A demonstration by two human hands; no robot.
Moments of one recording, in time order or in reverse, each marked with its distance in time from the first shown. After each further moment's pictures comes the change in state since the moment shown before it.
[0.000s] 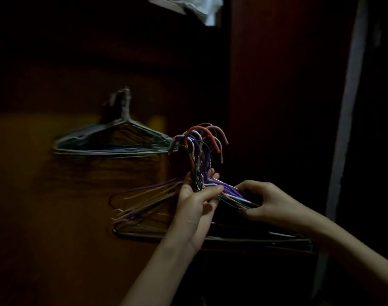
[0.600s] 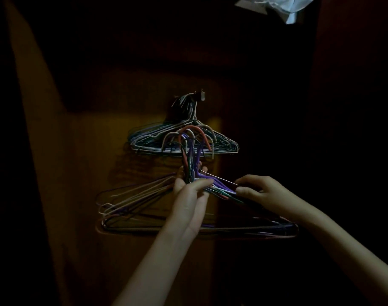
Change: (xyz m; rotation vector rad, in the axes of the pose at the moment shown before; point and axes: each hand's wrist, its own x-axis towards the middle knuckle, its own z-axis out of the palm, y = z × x) left_hand -0.003 0.117 -0.103 -0.037 0.277 0.185; right_hand 0.093 -0.082 0.103 -0.071 -0.002 -0.114
